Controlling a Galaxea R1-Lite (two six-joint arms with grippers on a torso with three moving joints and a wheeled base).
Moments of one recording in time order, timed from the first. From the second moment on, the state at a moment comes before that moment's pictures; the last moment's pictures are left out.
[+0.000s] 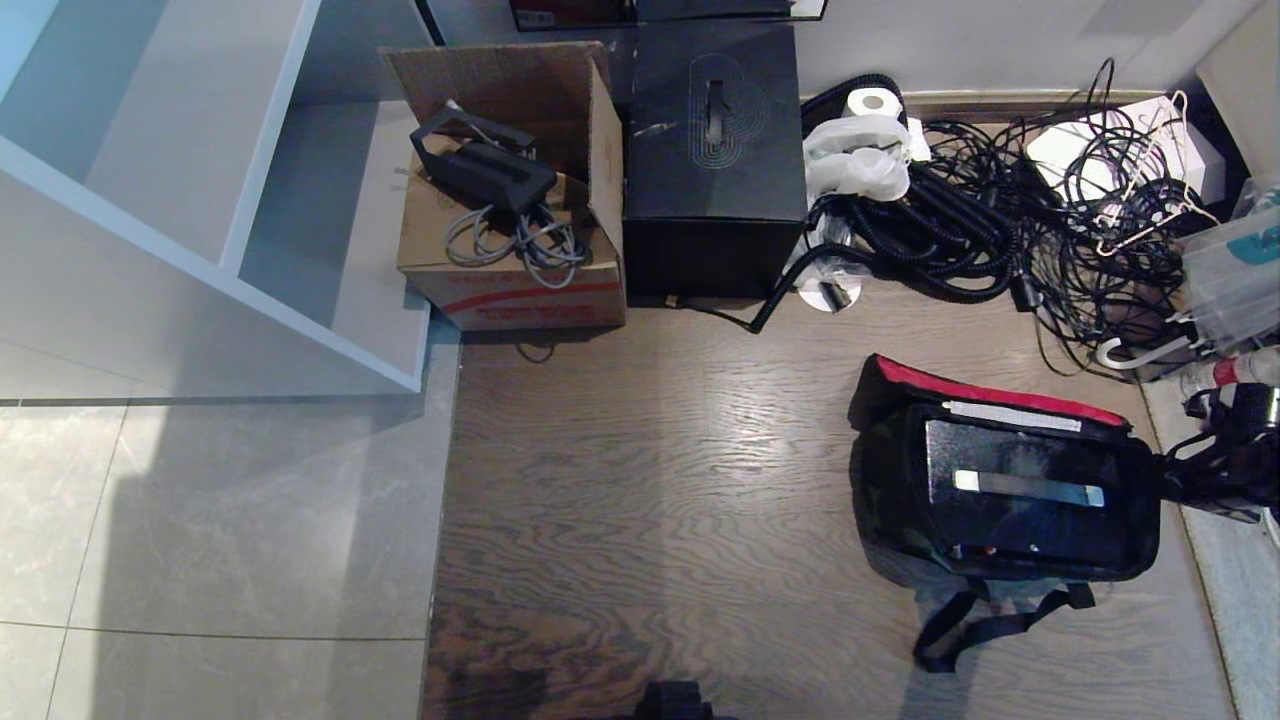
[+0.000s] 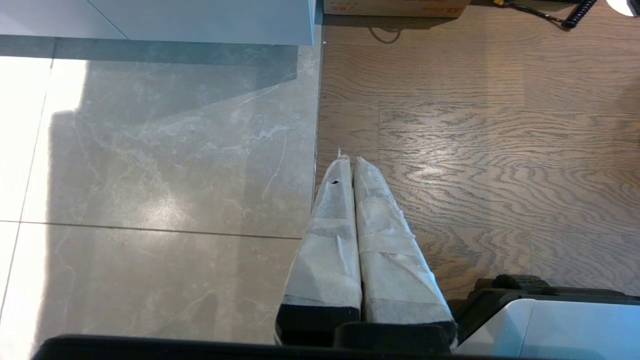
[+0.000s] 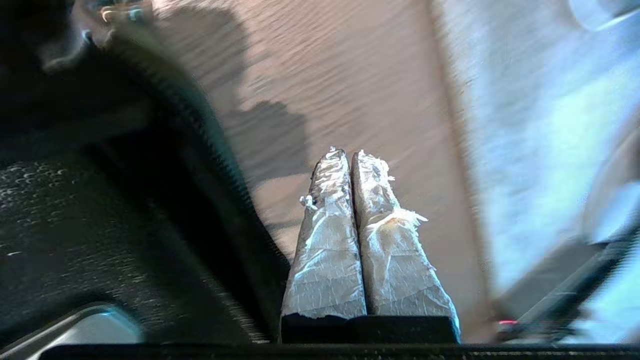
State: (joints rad) left arm 0.00 0.00 0.00 0.00 0.01 -0.01; right arm -0.59 2.47 -1.46 -0.30 -0.09 -0.01
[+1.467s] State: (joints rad) left arm 0.00 0.00 0.00 0.00 0.01 -0.01; right arm -0.36 2.07 -1.19 0.00 0.40 0.50
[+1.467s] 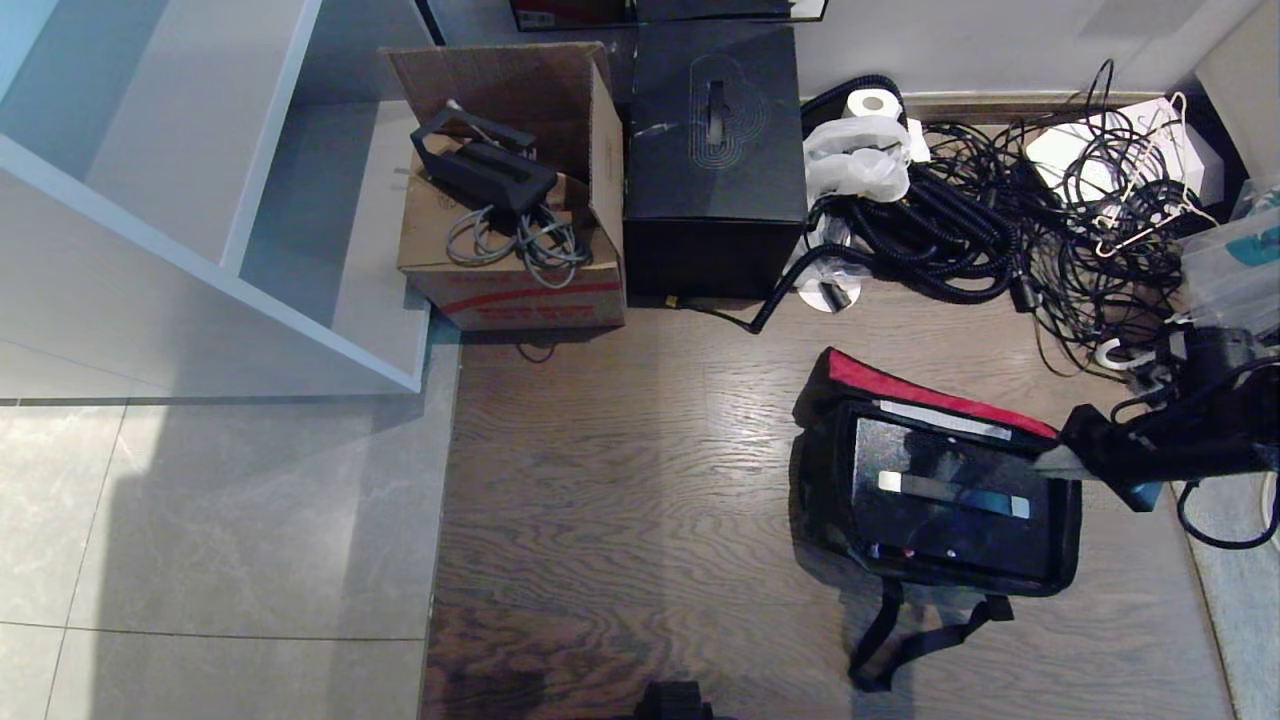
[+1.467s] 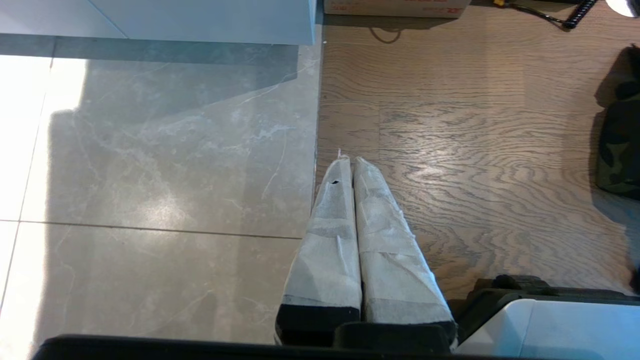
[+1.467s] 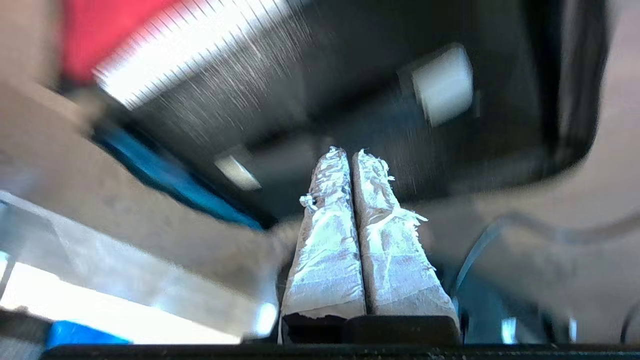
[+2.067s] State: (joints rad) left arm 0.00 0.00 0.00 0.00 0.01 -0.01; right arm -0.47 2.27 -1.45 -0.14 0.35 0.52
